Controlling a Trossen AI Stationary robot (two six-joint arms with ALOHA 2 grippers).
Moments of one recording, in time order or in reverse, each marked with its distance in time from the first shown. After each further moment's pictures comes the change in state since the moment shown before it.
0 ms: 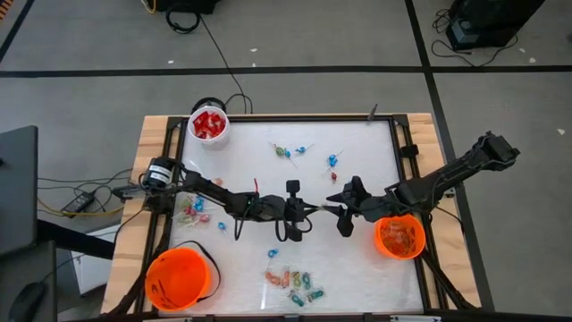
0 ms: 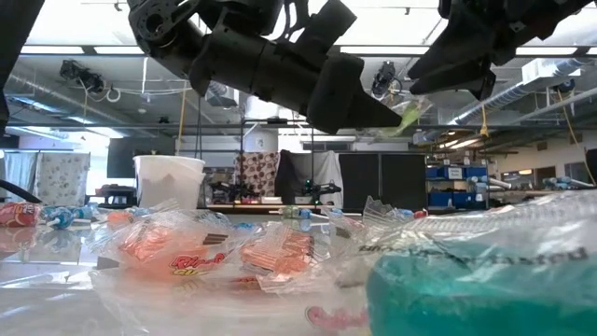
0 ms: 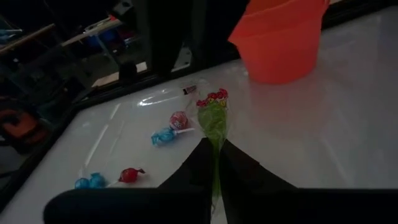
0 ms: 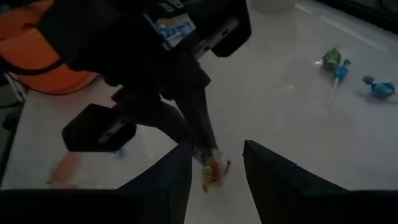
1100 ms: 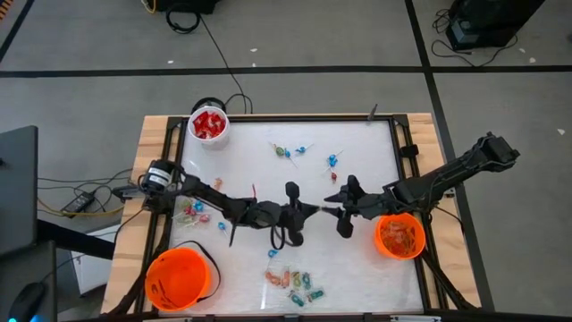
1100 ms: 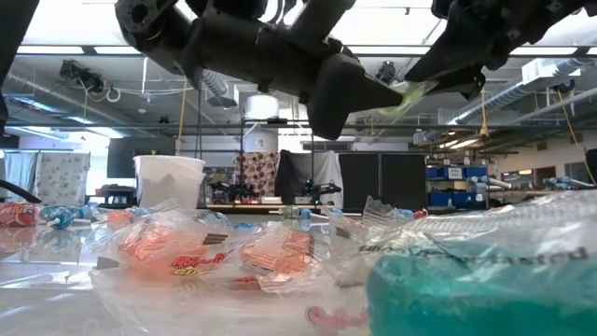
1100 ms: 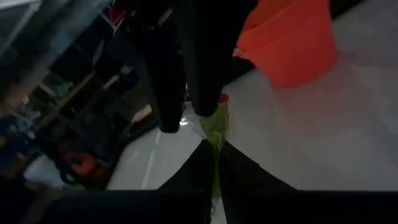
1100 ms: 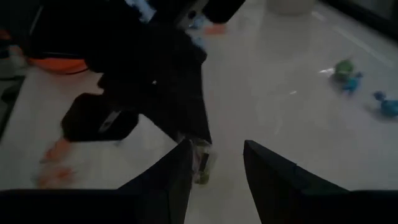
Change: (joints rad) left arm -0.051 0.000 -0.002 0.109 -0.127 0.303; right arm -0.042 0.017 0.000 0.022 -0.076 -0.130
